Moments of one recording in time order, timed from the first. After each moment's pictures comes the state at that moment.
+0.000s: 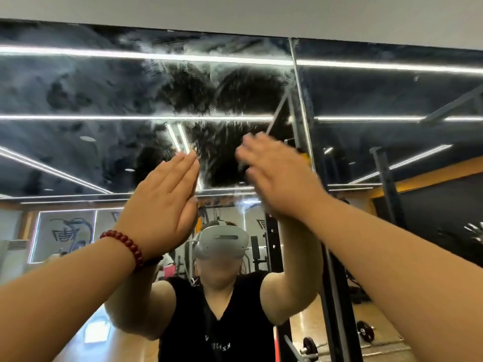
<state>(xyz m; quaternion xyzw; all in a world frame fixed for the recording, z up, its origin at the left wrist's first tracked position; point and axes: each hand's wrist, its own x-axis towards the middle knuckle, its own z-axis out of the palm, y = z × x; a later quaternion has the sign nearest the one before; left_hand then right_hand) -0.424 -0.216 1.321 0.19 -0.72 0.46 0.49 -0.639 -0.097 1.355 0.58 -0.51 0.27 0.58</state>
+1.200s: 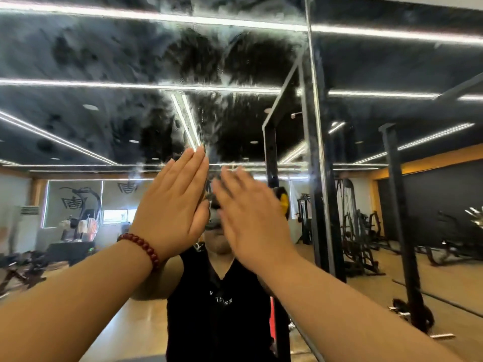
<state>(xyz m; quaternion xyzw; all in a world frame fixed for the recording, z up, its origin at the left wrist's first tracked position) -0.434 -0.214 1.259 0.18 -0.72 0.43 0.51 -0.587 -0.135 1.233 0.55 -0.50 0.31 0.59</state>
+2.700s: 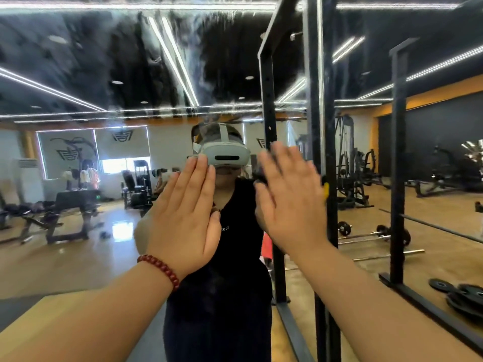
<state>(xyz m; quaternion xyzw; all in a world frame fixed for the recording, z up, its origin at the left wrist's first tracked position) -0.451 -0.192 1.119 0.21 -0.78 0.34 0.49 -0.632 -0.112 1.116 0.49 -0.58 0.38 0.53</state>
